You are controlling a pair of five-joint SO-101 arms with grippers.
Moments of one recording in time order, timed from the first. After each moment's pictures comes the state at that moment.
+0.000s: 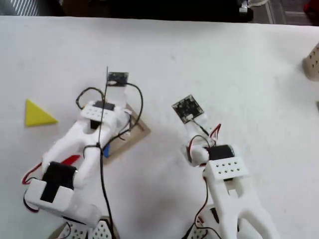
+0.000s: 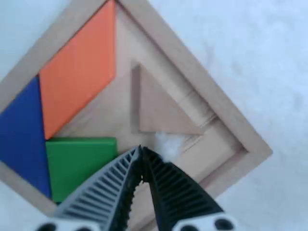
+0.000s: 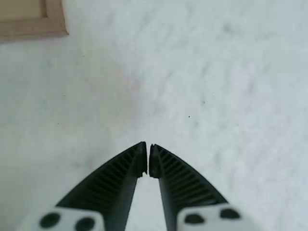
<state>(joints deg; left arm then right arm) 7.9 4.8 34.5 49.3 11.4 -14.2 -40.8 65.5 45.5 23.4</state>
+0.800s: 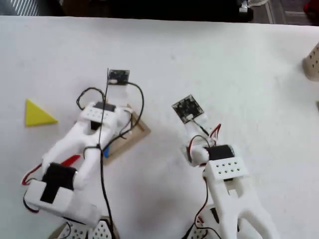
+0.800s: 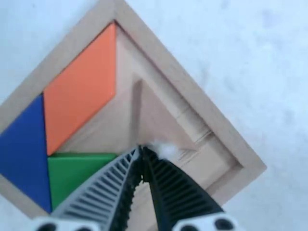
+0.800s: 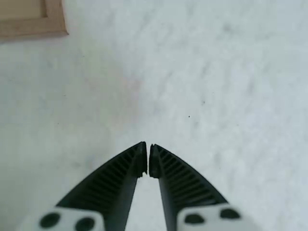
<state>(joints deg) 8.1 4.5 34.4 45.8 11.4 -14.2 -40.8 65.5 45.5 23.4</state>
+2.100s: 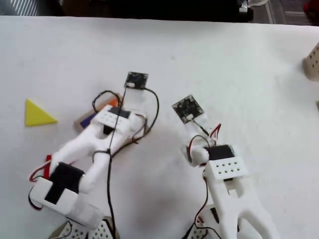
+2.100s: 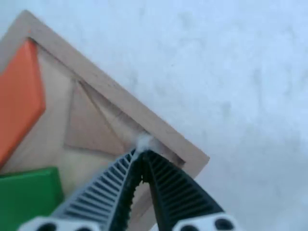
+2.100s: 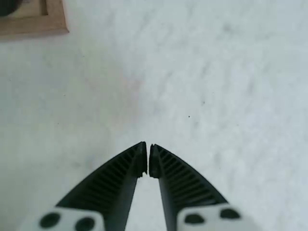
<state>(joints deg) 16.0 4.8 36.3 39.4 11.4 -14.2 -40.8 65.5 45.5 23.4</state>
